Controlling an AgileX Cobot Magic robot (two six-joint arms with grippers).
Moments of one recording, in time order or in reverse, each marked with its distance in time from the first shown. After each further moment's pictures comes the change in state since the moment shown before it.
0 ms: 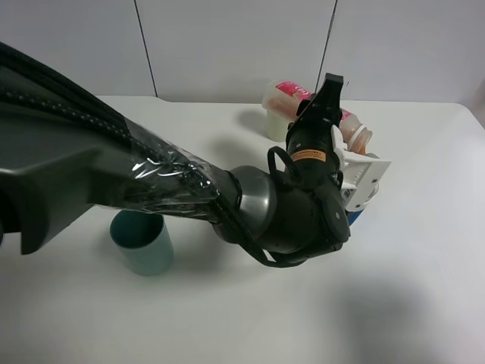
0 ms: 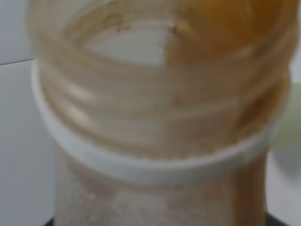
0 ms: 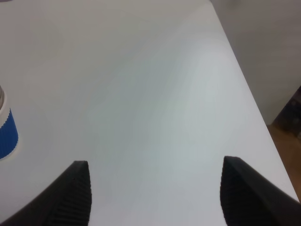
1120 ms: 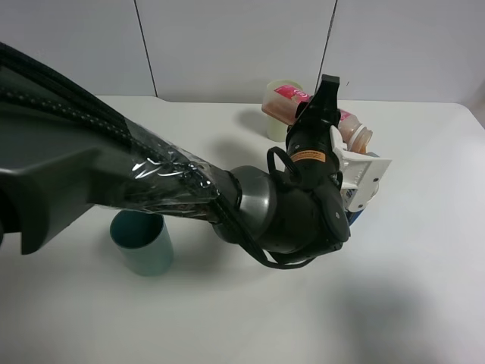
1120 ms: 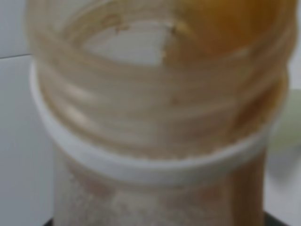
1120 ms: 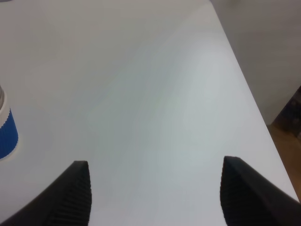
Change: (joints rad) left arm 0.000 0.000 0.000 -0.013 0.014 -0.038; right arm 0.000 0.000 0.000 0.000 0.000 0.000
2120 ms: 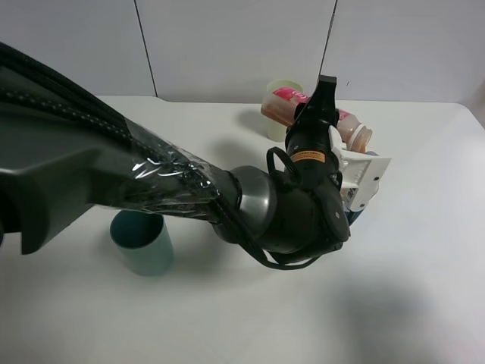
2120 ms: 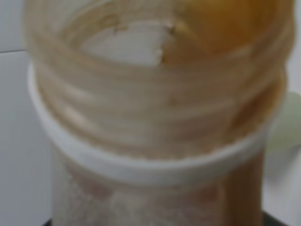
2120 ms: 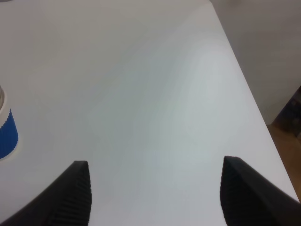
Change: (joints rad) left arm 0.000 0.000 0.000 -0.008 0.001 -0.025; right arm 0.000 0.000 0.000 0.000 0.000 0.000
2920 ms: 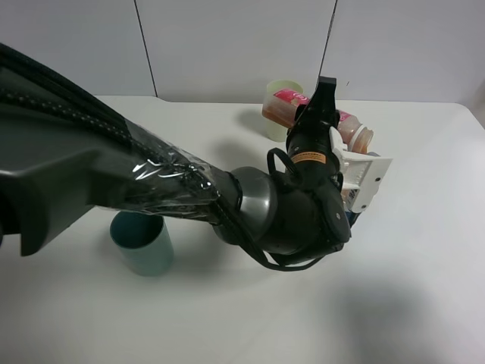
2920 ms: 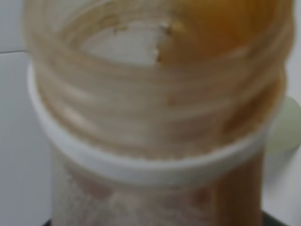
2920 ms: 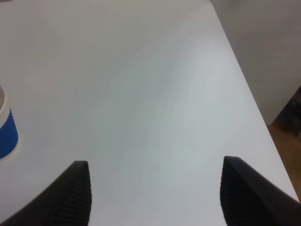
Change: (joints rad) left arm -0.003 0.000 0.000 -0.003 0.006 -0.020; right arm 0.000 0.000 0.000 0.000 0.000 0.000
